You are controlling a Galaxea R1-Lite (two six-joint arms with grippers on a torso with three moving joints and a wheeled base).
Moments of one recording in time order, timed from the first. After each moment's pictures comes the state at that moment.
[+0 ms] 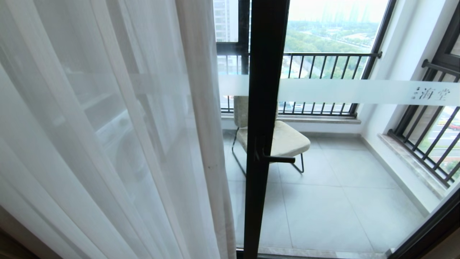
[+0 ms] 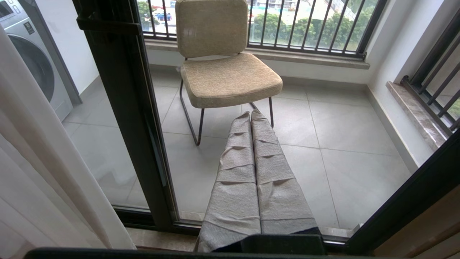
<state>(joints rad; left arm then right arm) 0.00 0.00 -0.11 0.01 -0.39 0.00 0.01 0.00 0.00 0.00 0.00 -0.06</state>
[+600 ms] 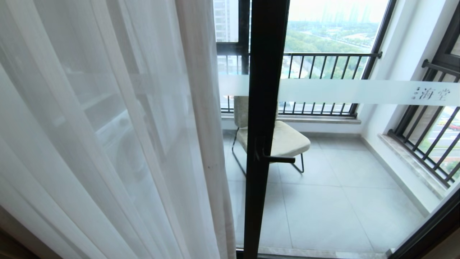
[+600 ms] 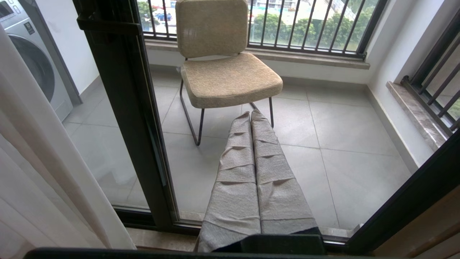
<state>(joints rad) -0.08 0.27 -0.21 0.04 -0.69 -0.02 0.01 0.00 0.00 0.00 0.00 -0.06</state>
